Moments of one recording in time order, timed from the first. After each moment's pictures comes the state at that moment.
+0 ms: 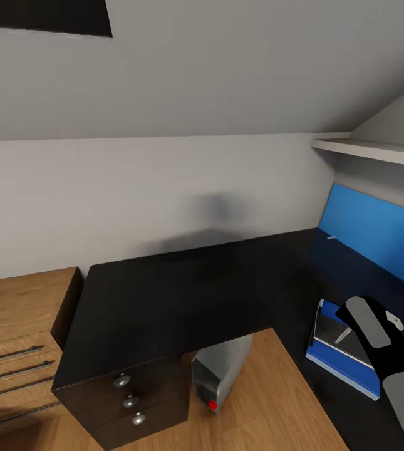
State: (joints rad) left arm -0.02 0.10 -0.47 -0.64 0.58 -0.05 0.41; right arm -0.69 -0.32 0.00 -1.00 -1.06 0.50 -1.00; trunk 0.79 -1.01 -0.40
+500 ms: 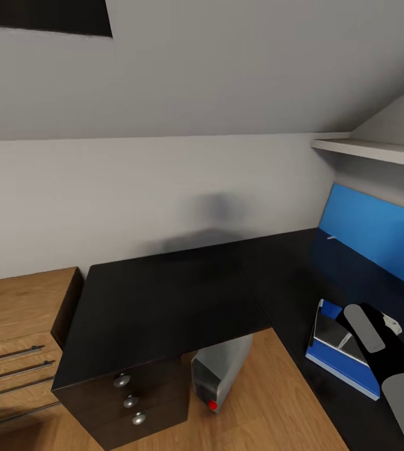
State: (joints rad) left arm -0.02 0.10 -0.48 -0.64 0.58 -0.05 0.41; right arm -0.69 -0.32 -0.01 -0.90 -0.94 0.49 -0.86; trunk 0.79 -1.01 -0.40
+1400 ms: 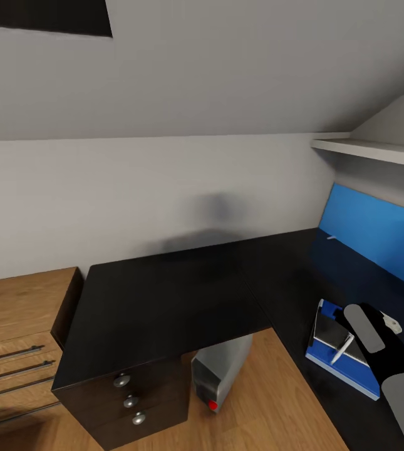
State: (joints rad) left arm -0.02 0.10 -0.48 -0.64 0.58 -0.05 0.41; right arm -0.69 -0.32 -0.01 -0.90 -0.93 0.48 -0.86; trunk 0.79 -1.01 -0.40
